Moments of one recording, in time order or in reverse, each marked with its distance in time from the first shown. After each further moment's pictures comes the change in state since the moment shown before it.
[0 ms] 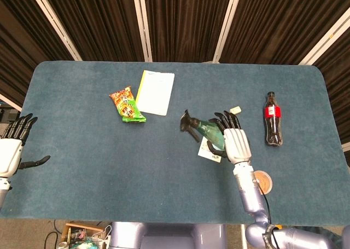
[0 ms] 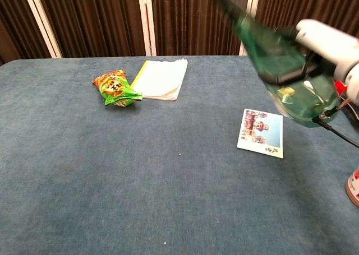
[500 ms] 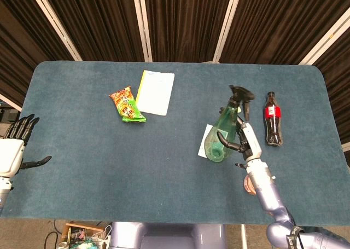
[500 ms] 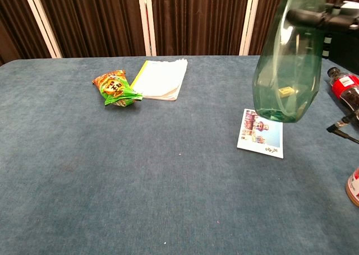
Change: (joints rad) left arm -0.004 -0.005 0.000 -0.005 -0.009 -0.013 0.023; right arm -0.122 0.172 0.114 -0.082 -0.081 -0.240 0.996
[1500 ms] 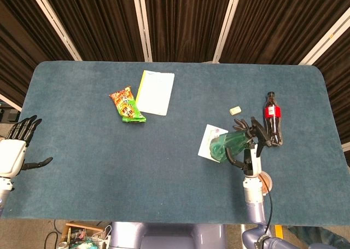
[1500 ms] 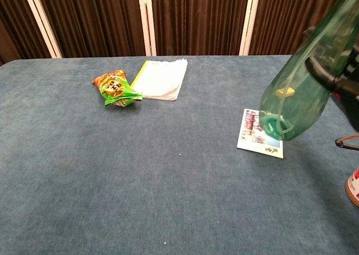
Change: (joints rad) left arm -0.002 0.006 0.012 0.000 0.018 -0.001 -0.012; right arm -0.039 -0.555 -0.168 0.853 -0.374 0.557 0.334
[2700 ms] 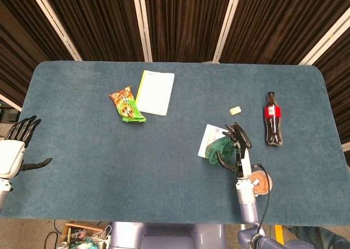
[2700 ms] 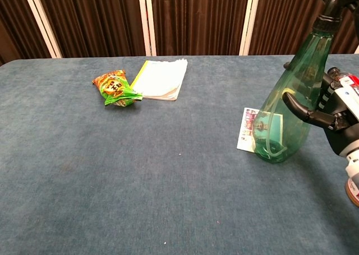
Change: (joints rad) left arm 0.004 0.008 0.006 0.000 0.012 0.013 -0.016; right arm 0.046 -0.149 -0.077 0.316 0.050 -0.023 0.099
